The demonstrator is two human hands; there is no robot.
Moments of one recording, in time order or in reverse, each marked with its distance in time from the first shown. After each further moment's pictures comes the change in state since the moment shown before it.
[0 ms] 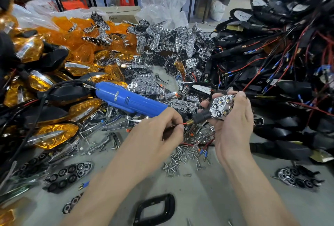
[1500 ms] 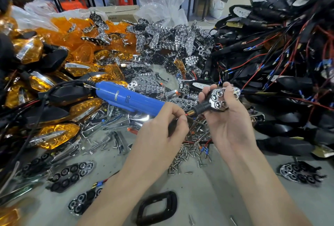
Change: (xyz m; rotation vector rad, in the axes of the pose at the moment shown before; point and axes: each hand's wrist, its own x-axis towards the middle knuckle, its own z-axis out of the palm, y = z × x) left_hand -0.002 0.009 0.018 -0.146 0.135 -0.066; right_hand 0.002 -0.007 0.001 0.418 -0.159 0.309
